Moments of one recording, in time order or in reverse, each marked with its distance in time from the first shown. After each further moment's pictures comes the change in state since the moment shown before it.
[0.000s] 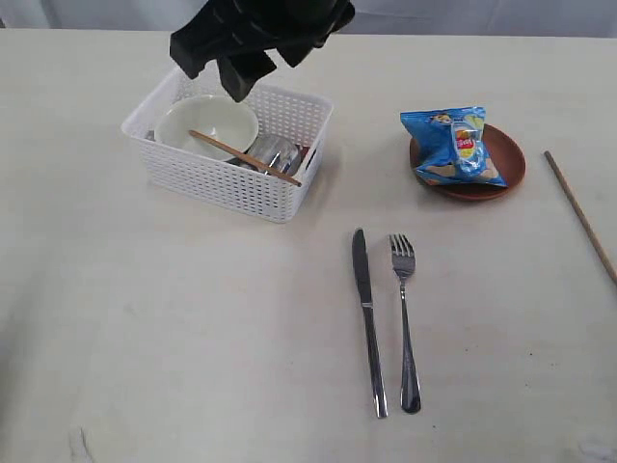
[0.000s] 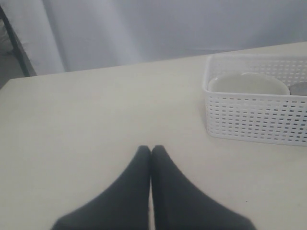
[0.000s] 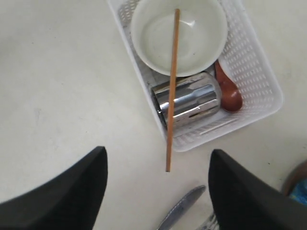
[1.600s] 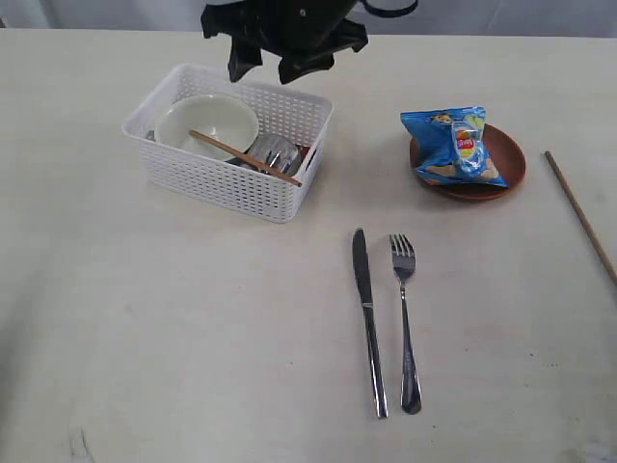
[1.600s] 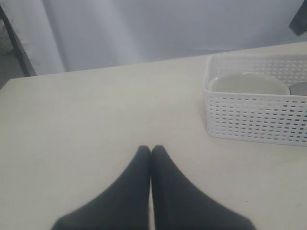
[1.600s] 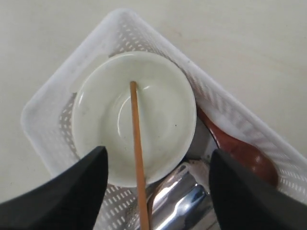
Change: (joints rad) left arm 0.000 0.000 0.000 0.000 0.000 0.000; right arm -0.231 0.320 -0.054 0.361 -0.351 0.045
